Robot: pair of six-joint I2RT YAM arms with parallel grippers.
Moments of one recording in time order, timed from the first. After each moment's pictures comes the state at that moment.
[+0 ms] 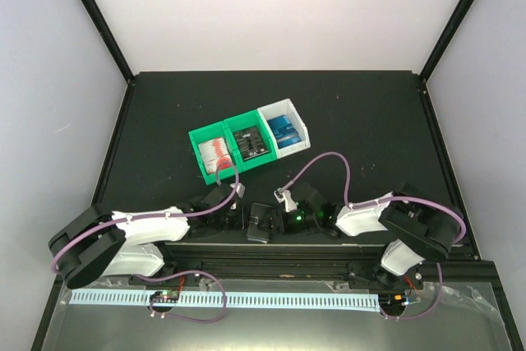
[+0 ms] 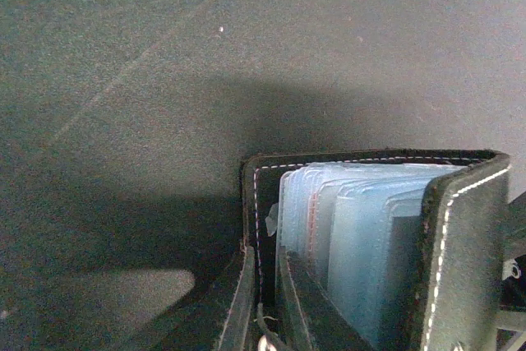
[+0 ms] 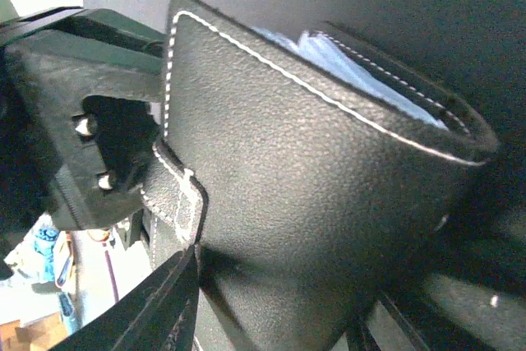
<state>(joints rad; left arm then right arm) -0.86 1.25 0.32 0.03 0.14 -0.89 0.98 1.56 0.42 0.45 -0.47 0.95</state>
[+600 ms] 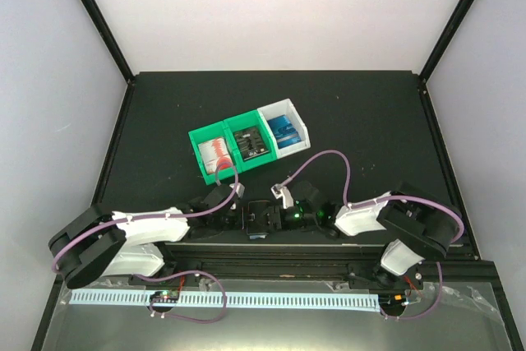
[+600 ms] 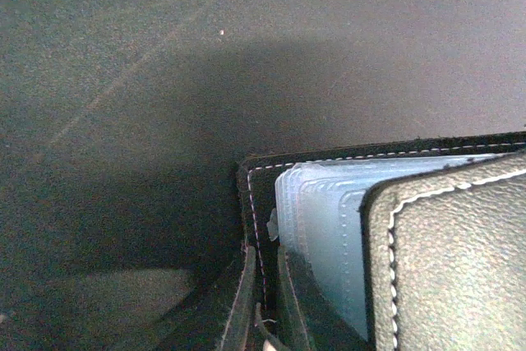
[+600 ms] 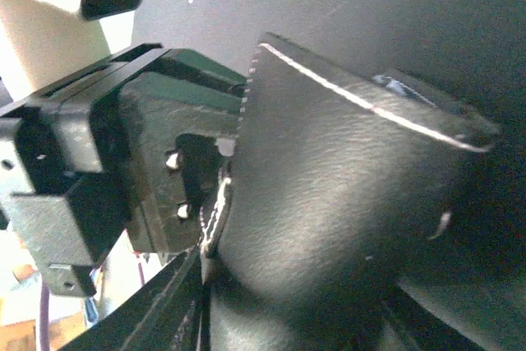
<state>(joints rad) -0.86 1.25 0.31 0.05 0.13 -0.90 0.99 1.57 0.42 0.60 -0.48 0.97</state>
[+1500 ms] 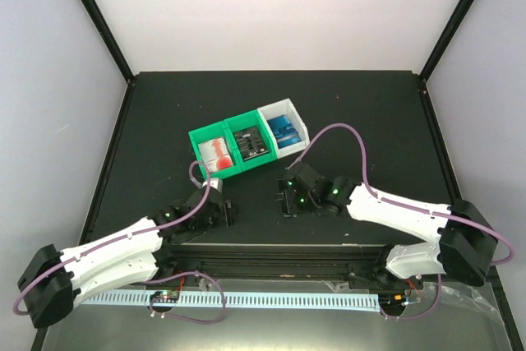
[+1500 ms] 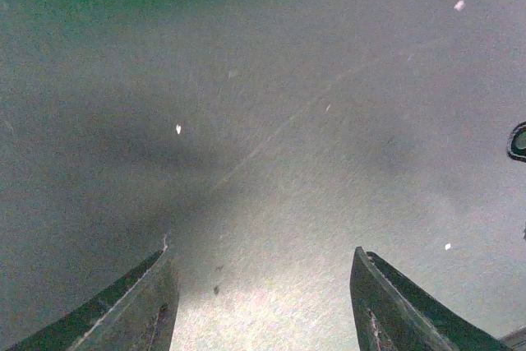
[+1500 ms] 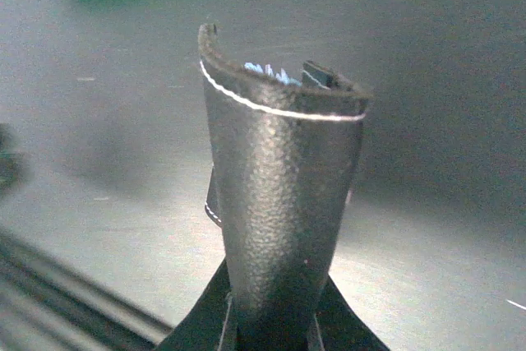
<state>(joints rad) -0.86 0.87 0.35 -0.39 -0.11 -0.90 0.99 1.30 0.77 -0.41 -0.03 0.76</state>
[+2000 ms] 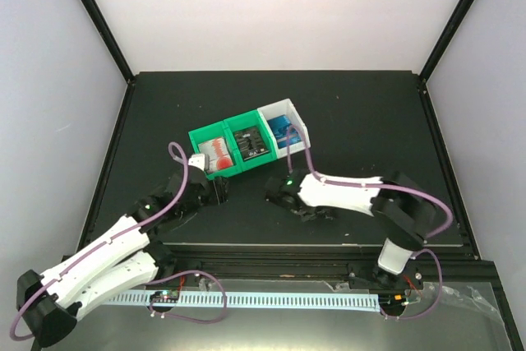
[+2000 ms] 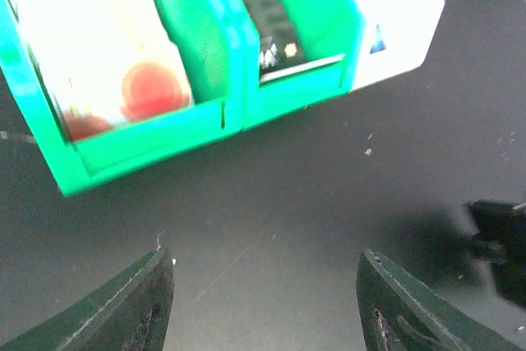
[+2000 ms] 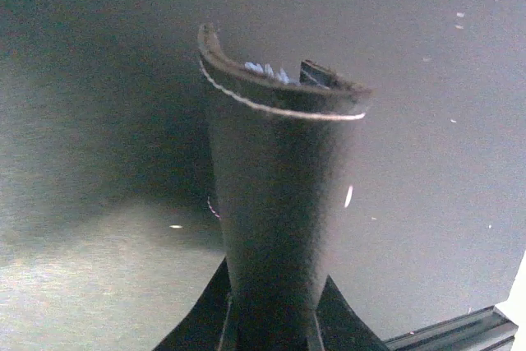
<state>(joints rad) -0.72 0.76 0.53 -0.49 -0.16 -0.77 1.03 1.66 1.05 -1.18 0.51 0.79</state>
